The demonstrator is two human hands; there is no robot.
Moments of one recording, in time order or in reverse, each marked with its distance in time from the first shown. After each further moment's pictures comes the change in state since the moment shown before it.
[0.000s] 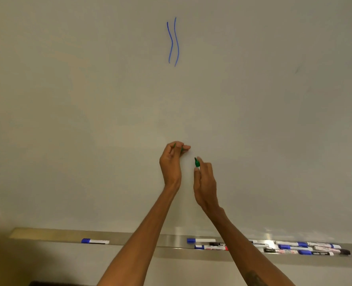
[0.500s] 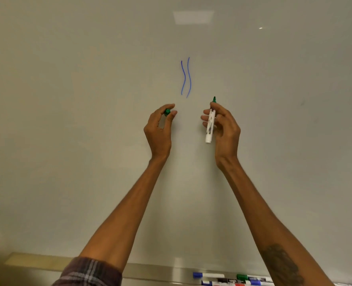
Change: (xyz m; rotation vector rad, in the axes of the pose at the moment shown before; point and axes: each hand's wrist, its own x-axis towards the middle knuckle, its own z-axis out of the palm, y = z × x) left_hand 0.123 0.117 0.007 0.310 0.090 0.705; right_hand 0.161 -0.155 -0.051 0.820 0.082 -0.044
